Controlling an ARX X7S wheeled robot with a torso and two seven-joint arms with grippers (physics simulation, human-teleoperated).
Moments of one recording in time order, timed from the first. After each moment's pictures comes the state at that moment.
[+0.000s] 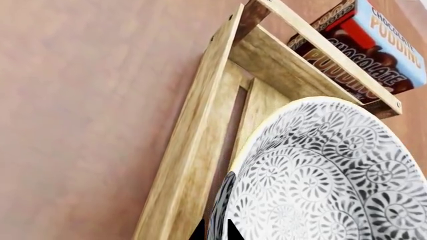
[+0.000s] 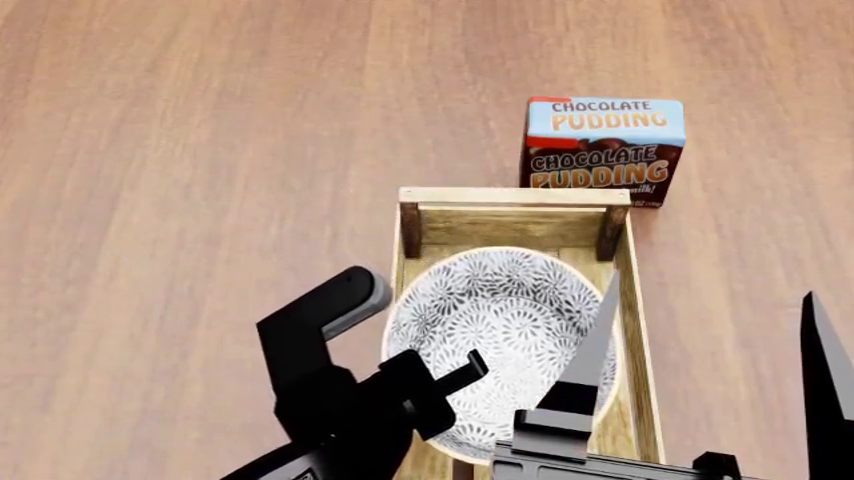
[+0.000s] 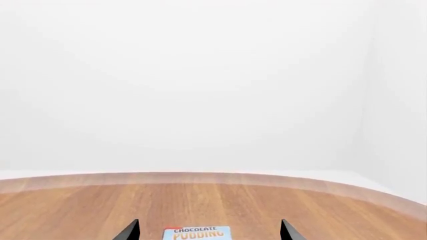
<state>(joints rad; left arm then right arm) -0.82 -0.01 0.93 -0.36 -1.45 -0.04 -0.91 0.09 0.40 -0.15 -0.93 0.27 0.50 0.55</state>
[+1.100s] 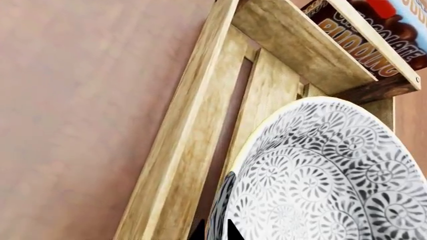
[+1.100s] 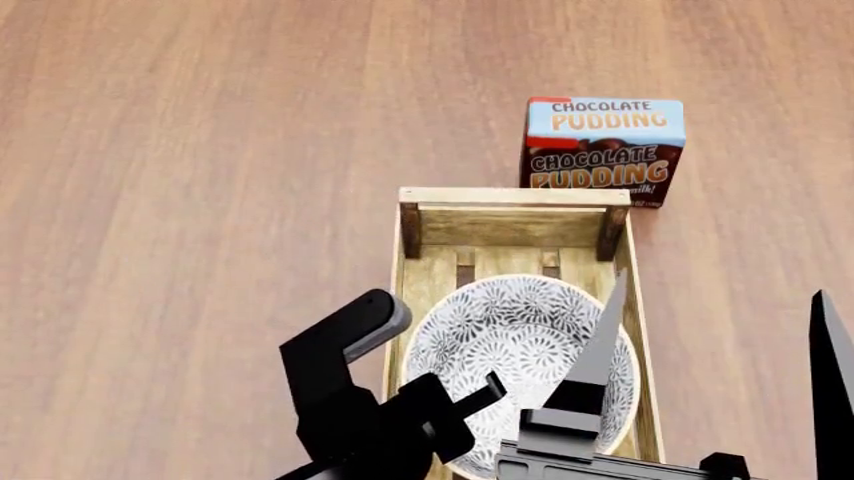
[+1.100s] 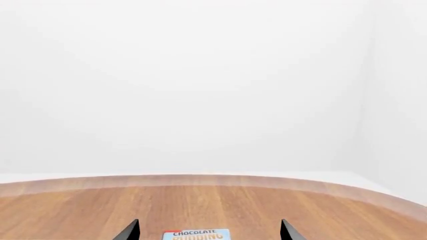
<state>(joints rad) -0.88 -0.01 1.18 -0.44 -1.67 0.15 -0.88 0.09 0.43 -0.14 -0.95 0.31 0.50 0.58</state>
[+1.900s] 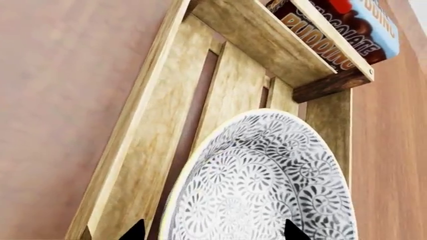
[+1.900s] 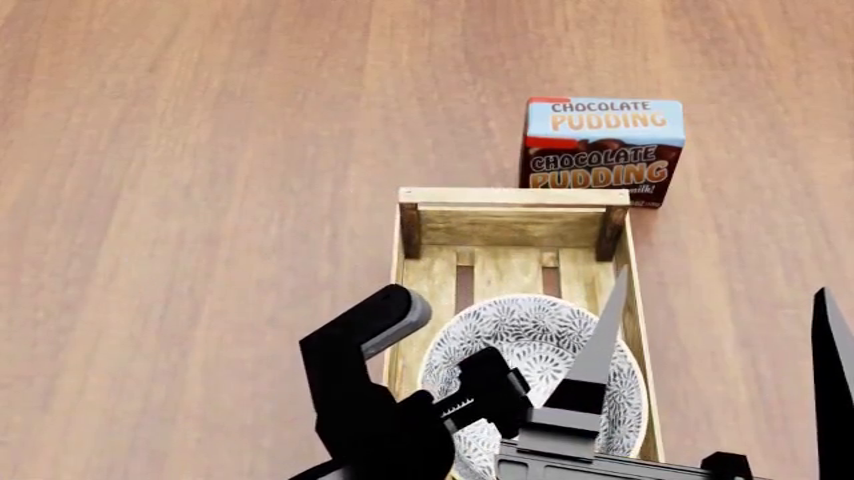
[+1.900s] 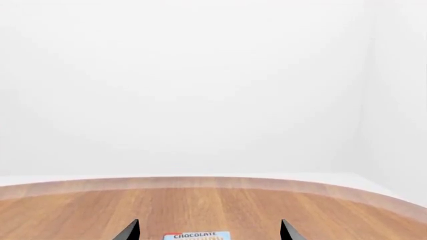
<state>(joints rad) -0.92 0.00 1.26 -0.43 -1.74 0.21 -0.81 0.10 0.45 -0.15 -0.95 0.33 0.50 0.61</state>
